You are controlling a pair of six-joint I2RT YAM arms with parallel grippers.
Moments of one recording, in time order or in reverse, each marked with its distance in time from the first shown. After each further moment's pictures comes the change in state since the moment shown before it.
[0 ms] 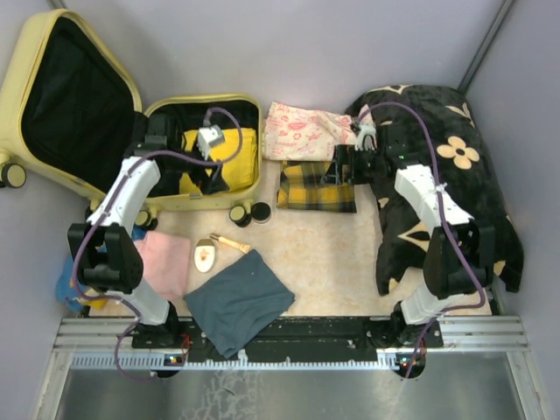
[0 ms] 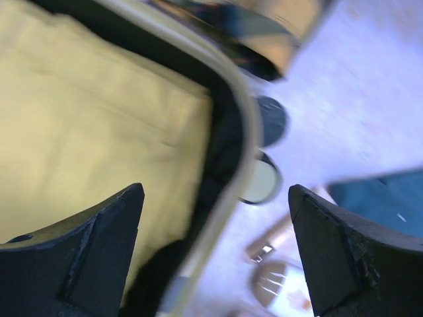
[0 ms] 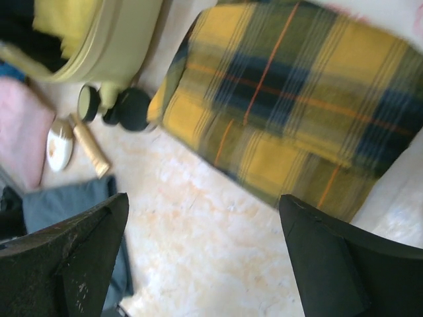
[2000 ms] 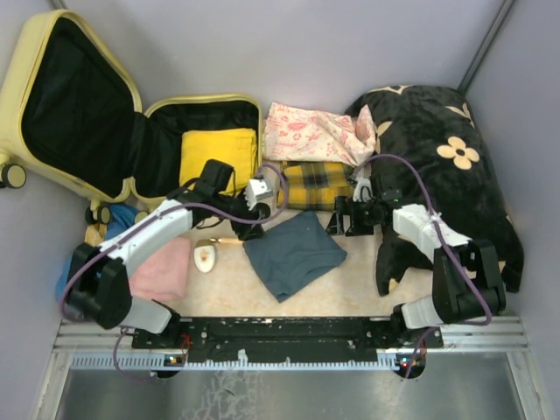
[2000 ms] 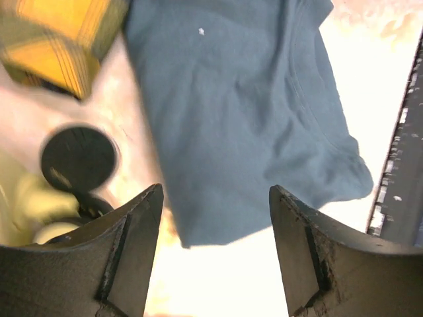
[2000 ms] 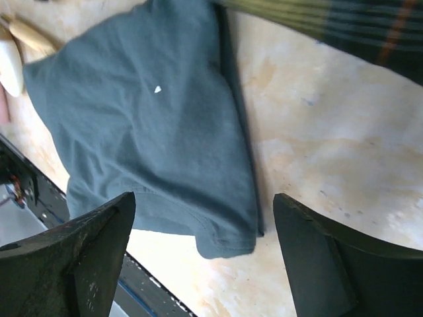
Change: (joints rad) left arm -0.479 -0.191 -0.433 0.216 -0.096 -0.106; right arm 0.010 -0.224 -0.510 0.055 -0.021 0.057
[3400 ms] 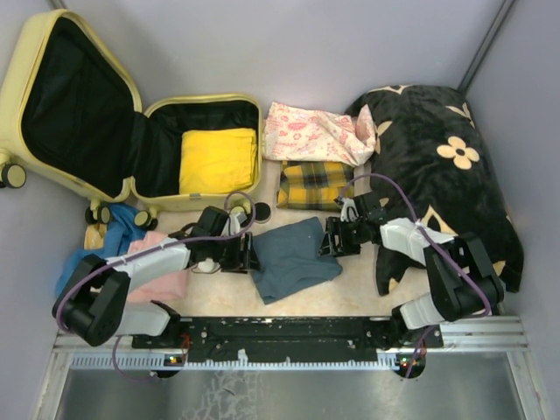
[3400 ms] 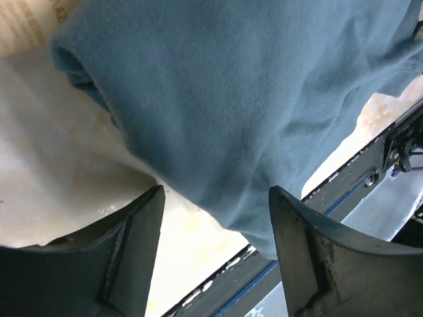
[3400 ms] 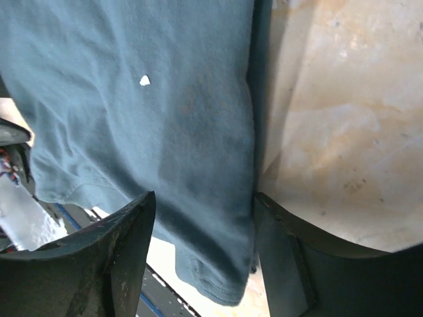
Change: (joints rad) left arm -0.002 -0.169 -0.534 0.265 -0.175 -1.066; right arm 0.165 0.034 -0.168 0.149 0.032 0.092
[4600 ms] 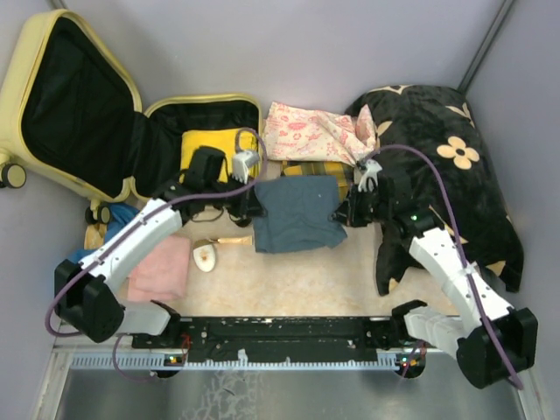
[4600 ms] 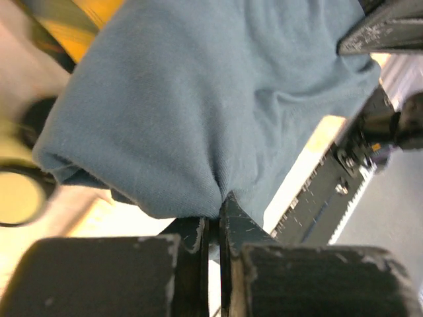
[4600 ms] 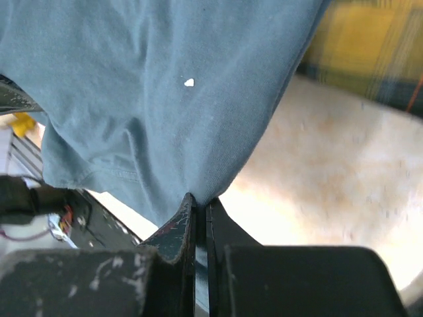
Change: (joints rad) left arm -0.008 0.024 0.557 -0.256 0.069 0.348; right arm 0.000 -0.418 0.184 -0.206 0.117 0.085
